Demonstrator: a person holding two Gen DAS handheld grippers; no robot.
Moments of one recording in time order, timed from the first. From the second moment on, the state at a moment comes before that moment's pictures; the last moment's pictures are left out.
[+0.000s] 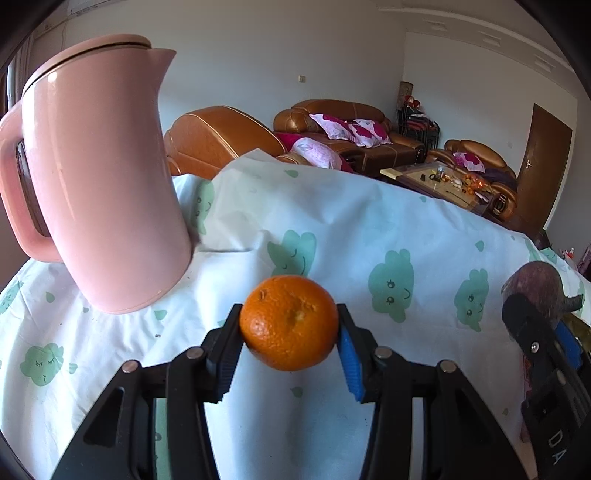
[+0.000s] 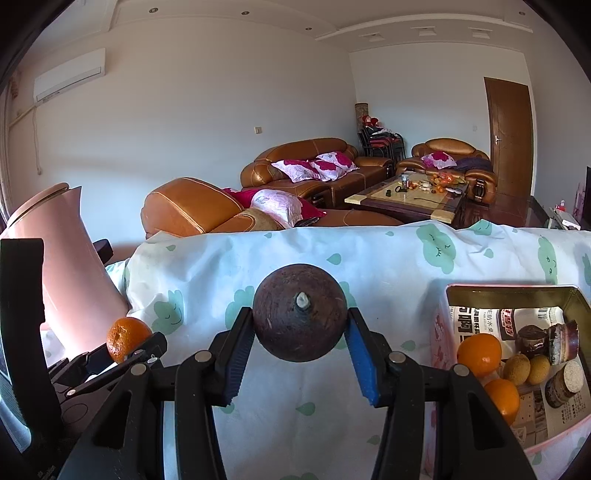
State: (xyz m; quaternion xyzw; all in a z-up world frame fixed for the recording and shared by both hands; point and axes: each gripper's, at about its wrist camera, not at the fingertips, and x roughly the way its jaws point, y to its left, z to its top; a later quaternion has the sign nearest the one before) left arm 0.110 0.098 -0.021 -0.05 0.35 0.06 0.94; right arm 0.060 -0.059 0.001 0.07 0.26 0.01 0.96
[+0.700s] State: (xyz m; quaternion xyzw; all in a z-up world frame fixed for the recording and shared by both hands) left arm 0.050 0.056 -0.017 -0.03 0.32 0.04 0.94; right arm -0.008 -0.085 0.003 0.05 0.25 0.00 0.97
